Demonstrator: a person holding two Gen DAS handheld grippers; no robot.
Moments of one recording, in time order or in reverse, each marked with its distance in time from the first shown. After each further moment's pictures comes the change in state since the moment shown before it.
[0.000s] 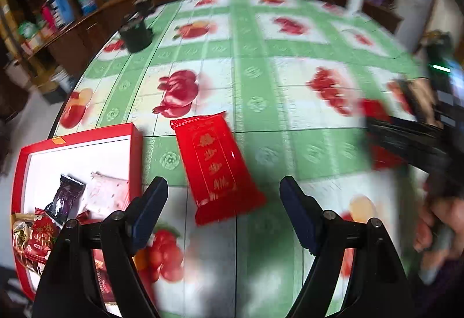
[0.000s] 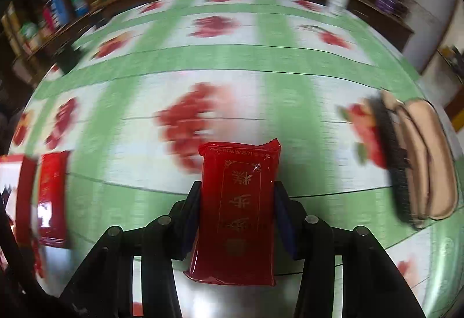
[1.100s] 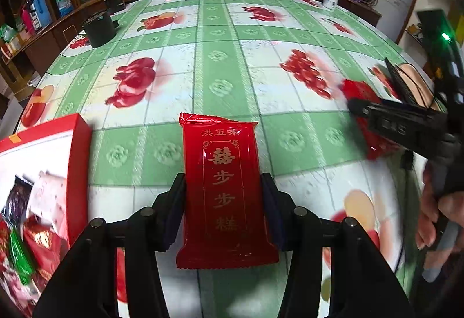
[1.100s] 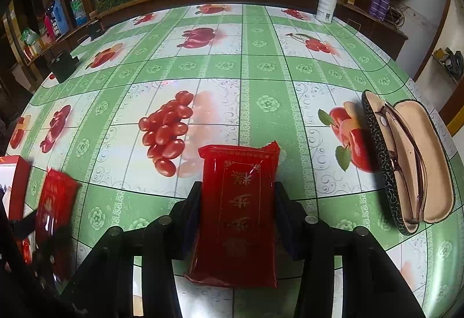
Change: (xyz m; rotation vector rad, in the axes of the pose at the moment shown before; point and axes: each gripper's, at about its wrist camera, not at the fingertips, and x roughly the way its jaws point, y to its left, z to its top) left arm 0.017 -0.022 -0.021 0.054 -0.050 -0.146; right arm -0.003 0.011 -0.007 -0.031 -0.068 -0.002
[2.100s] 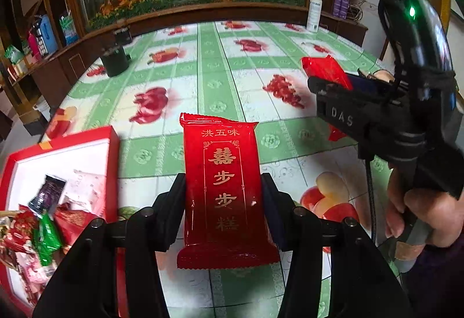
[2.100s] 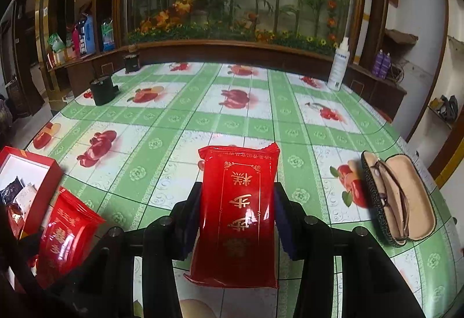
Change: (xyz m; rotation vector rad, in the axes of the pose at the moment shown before) left arm -0.061 -0.002 -0.026 0.050 -0.171 0.015; right arm -0.063 0.047 -0.014 -0.089 -0.318 -0.003
